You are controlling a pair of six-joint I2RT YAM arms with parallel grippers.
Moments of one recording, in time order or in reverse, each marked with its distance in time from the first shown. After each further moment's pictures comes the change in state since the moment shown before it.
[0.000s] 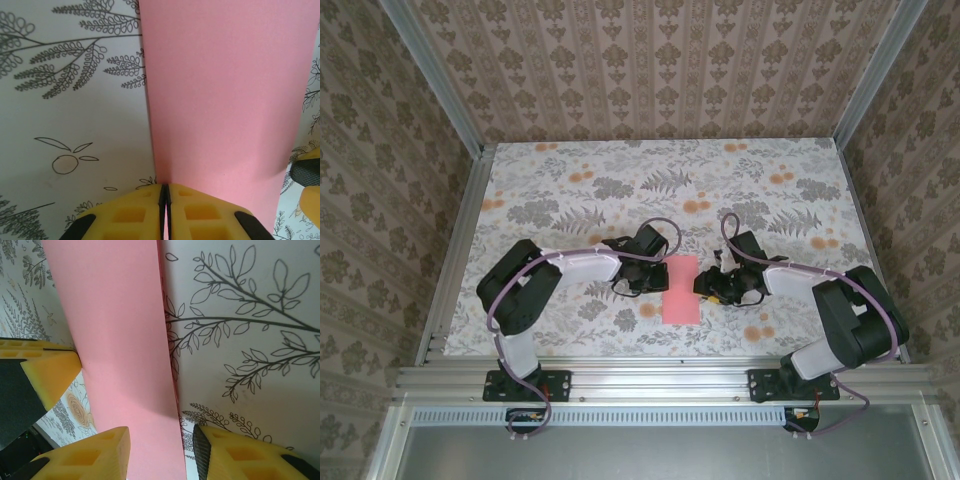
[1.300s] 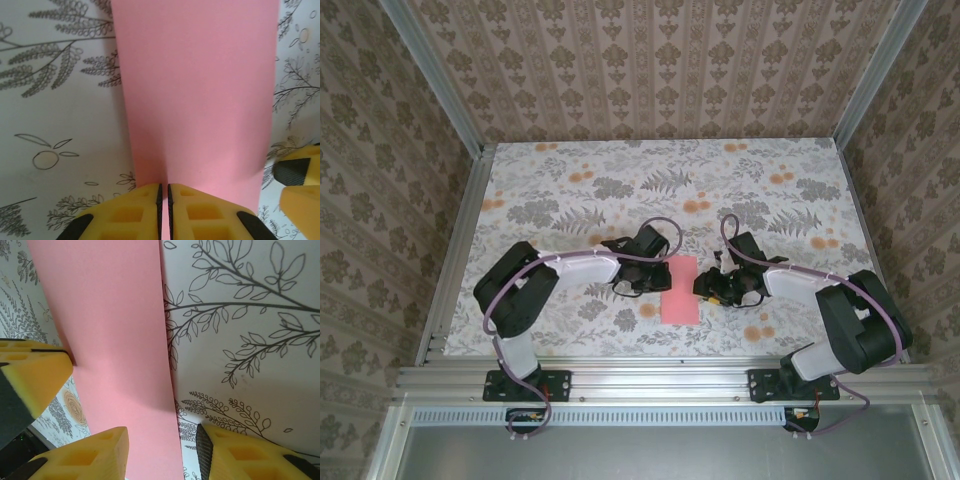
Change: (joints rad) left arm -0.012 -0.025 -0.013 0.028 0.000 -0.008; right arm 0.020 -0.032 0.001 -0.034 0.035 0.020
